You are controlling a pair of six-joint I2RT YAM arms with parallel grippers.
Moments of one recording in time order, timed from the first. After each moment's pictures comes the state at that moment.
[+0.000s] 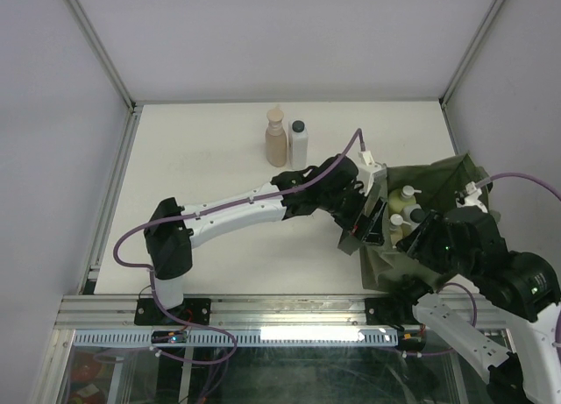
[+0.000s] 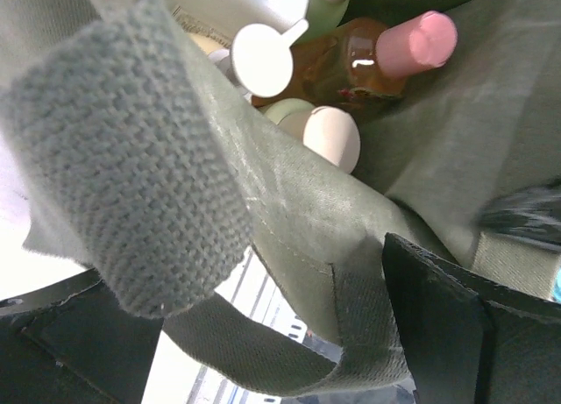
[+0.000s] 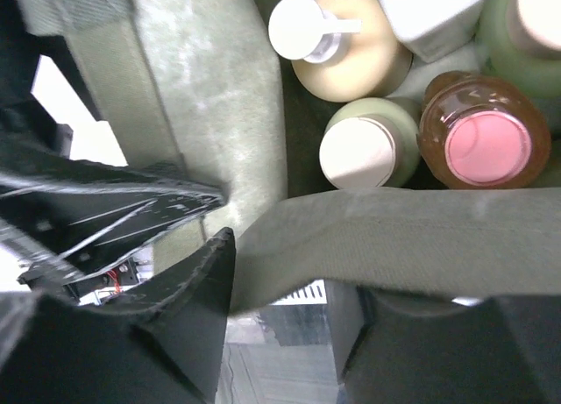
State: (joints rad) left arm -1.14 1.86 1.66 -0.41 0.39 -0.50; right arm 0.54 0.58 1.26 -1.54 0.19 0.90
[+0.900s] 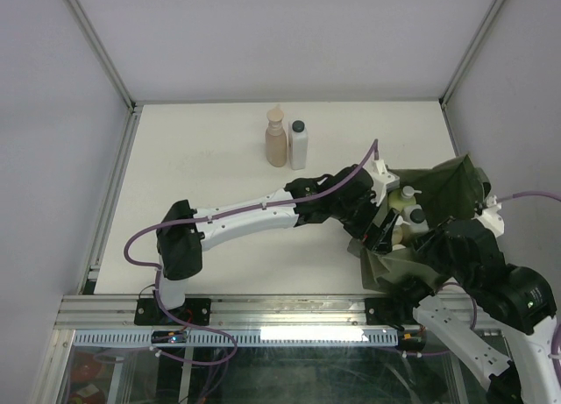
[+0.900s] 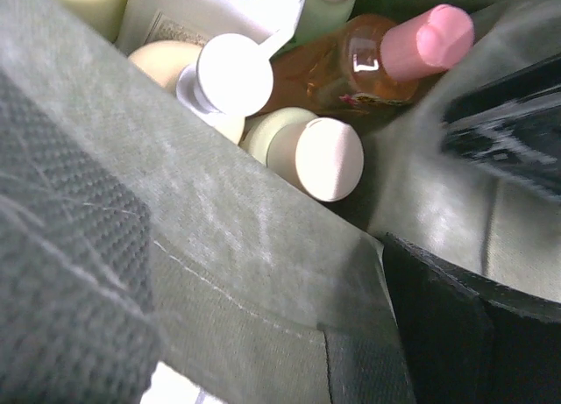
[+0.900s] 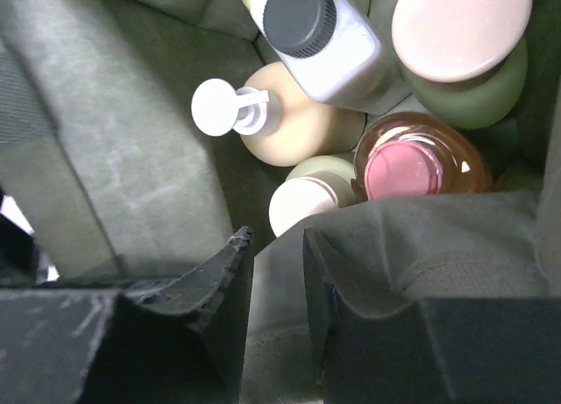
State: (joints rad) left arm -1.20 1.93 1.76 -0.46 0.29 -0.47; right arm 0.55 0.45 1.11 -1.49 0.40 1.04
